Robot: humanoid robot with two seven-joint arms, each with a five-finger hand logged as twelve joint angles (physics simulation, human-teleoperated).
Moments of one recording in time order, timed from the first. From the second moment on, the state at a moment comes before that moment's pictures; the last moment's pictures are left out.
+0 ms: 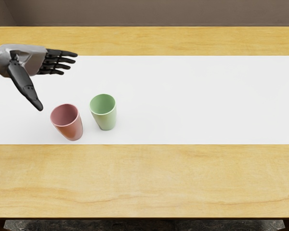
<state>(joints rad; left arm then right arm) -1.35 1.02 -0.12 -1.35 0.30 -0.61 0.19 -0.09 0.00 0.13 0.24 -0.20 -0.06 -0.02</state>
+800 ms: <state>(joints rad) -1.41 0.57 -0.08 -1.50 0.93 -0.15 0.61 -0.12 0.00 0.13 0.23 -0.20 -0.06 -0.03</state>
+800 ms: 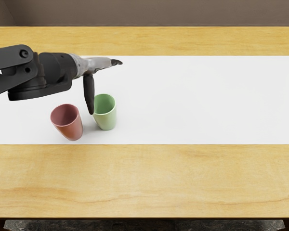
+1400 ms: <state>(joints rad) -1.35 0.50 -0.01 -1.49 1.05 -0.11 0.61 -0.12 0.00 0.13 0.21 -0.20 -0.06 -0.03</state>
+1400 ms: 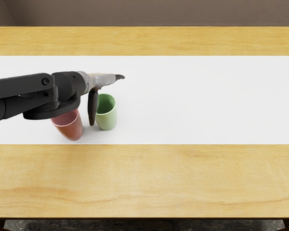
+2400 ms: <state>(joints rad) -1.36 0.50 0.00 -1.48 1.05 -0.15 0.61 -0.12 0.00 0.13 0.21 -0.20 -0.06 -0.03</state>
